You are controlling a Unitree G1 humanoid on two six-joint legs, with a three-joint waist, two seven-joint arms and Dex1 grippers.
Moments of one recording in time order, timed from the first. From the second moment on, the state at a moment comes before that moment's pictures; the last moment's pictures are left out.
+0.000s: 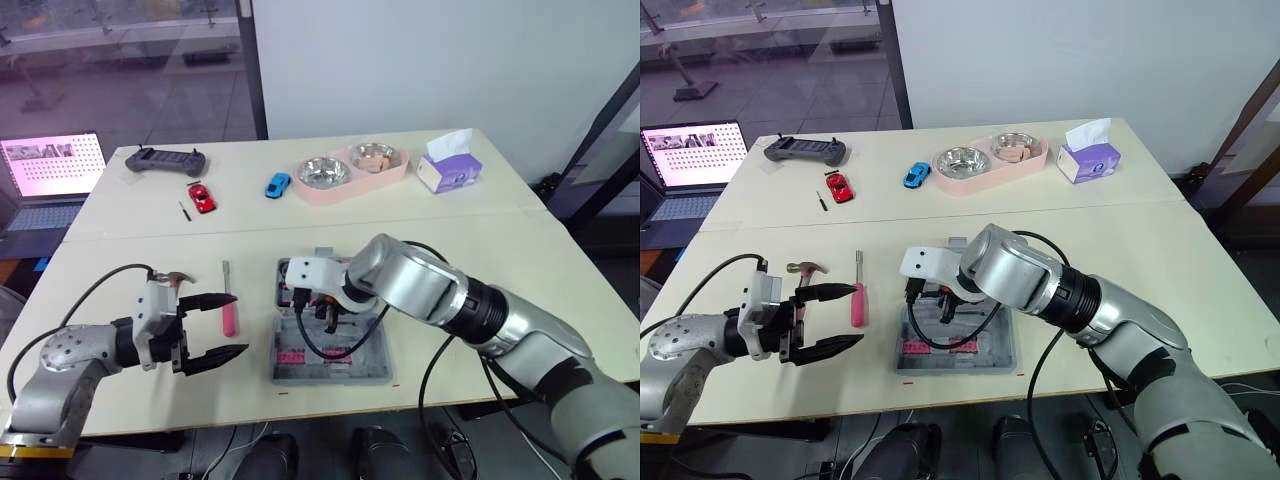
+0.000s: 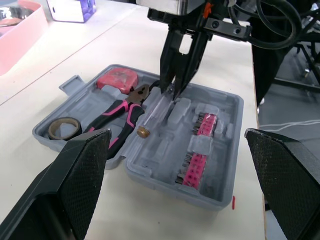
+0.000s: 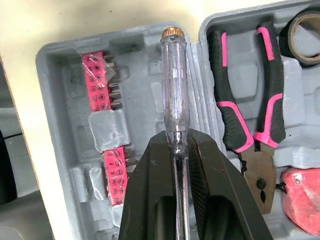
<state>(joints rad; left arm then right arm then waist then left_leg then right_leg) 0.03 0.72 0.18 -0.16 -0.56 0.14 -1.24 -1.11 -0.48 0.89 -0.19 0.18 1.34 0.88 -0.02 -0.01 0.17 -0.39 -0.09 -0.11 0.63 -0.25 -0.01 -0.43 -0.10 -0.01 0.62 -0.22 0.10</state>
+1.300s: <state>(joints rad) 0.03 0.69 0.15 -0.14 -0.53 0.13 -1.22 -1.17 -0.29 1.06 0.20 0.06 1.14 0.92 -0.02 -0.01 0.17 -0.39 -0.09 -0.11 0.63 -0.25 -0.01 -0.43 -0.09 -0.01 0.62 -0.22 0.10</state>
